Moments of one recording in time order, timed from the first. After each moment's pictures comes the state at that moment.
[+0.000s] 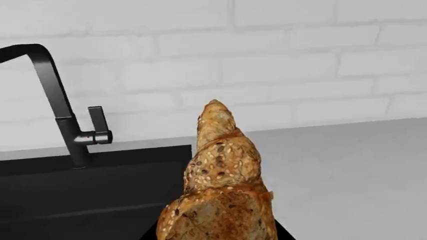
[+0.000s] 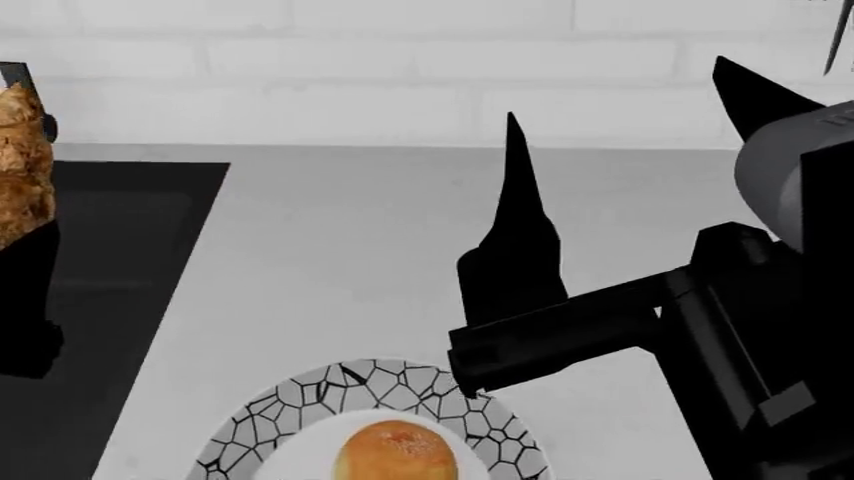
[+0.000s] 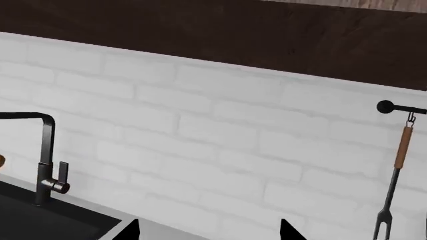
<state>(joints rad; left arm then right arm) -0.98 -0.80 0.21 0.57 -1.98 -1.06 -1.25 1.09 1.01 -0.32 -0.83 1.69 0.75 0.91</state>
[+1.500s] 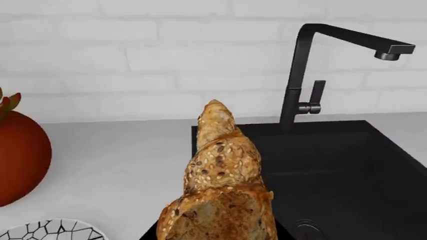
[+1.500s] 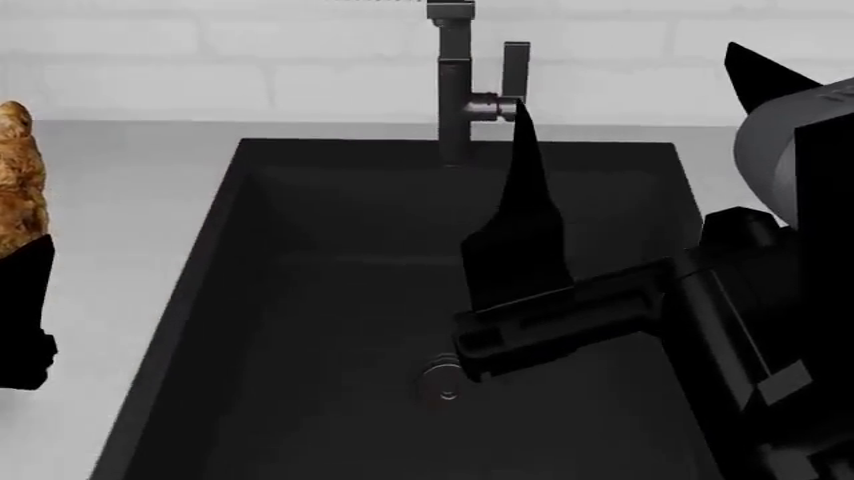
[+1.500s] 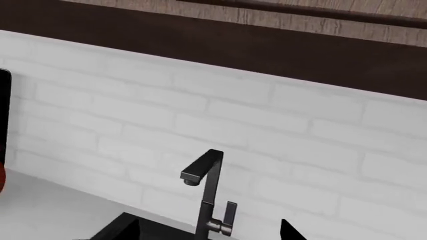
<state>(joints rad) -0.92 -0.82 0.20 0.60 -1.98 -1.00 -1.25 1.14 1.01 -0.35 -0.82 1.71 0.79 0.94</state>
